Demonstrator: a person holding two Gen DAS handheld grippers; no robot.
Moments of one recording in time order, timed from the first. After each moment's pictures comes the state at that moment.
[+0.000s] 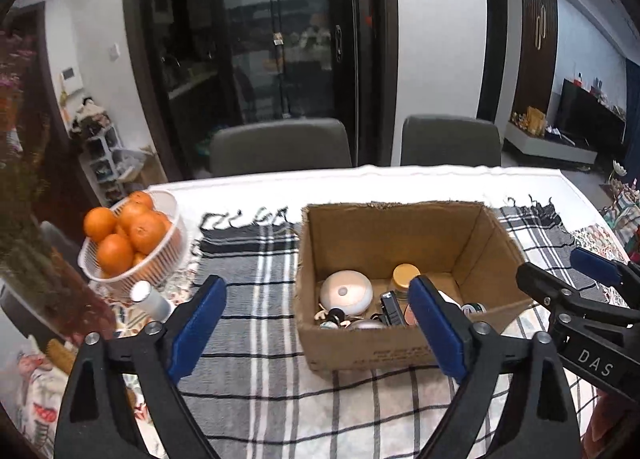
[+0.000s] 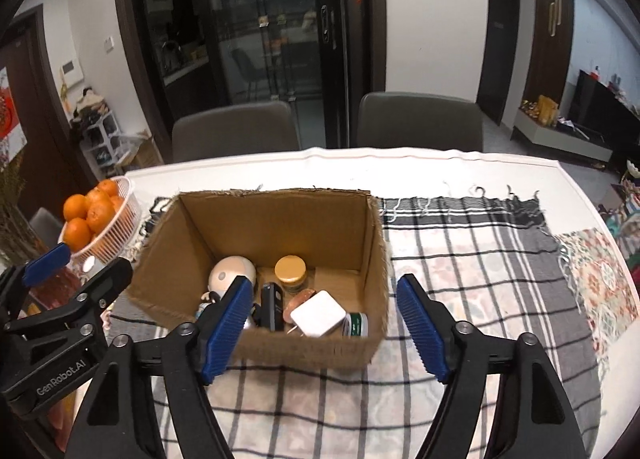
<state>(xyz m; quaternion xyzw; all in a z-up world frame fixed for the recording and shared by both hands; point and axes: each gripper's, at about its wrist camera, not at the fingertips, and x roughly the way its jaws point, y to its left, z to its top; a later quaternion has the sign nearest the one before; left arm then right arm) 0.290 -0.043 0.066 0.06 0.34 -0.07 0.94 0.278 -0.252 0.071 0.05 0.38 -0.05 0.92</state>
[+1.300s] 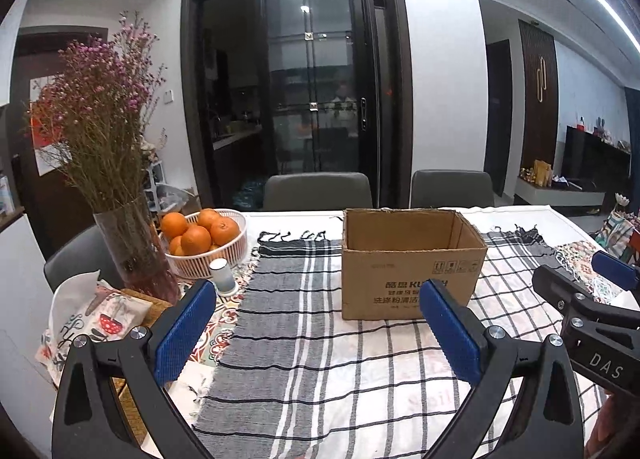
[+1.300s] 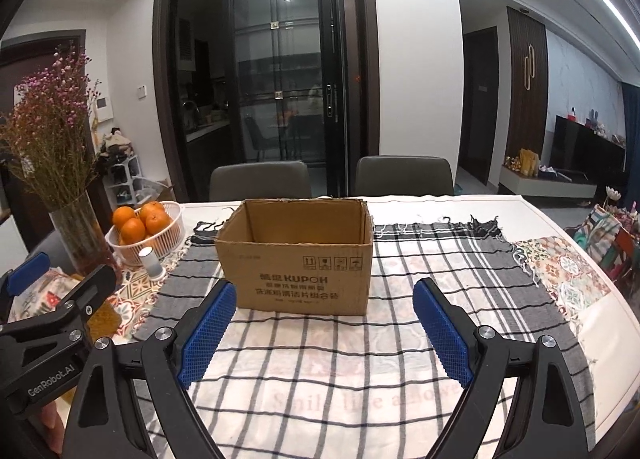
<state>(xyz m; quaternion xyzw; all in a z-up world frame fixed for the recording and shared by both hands) 0.085 0.017 0.088 0.04 0.21 -0.03 0.98 0.069 -0.205 0.102 0.02 0.25 -0.05 0.97</state>
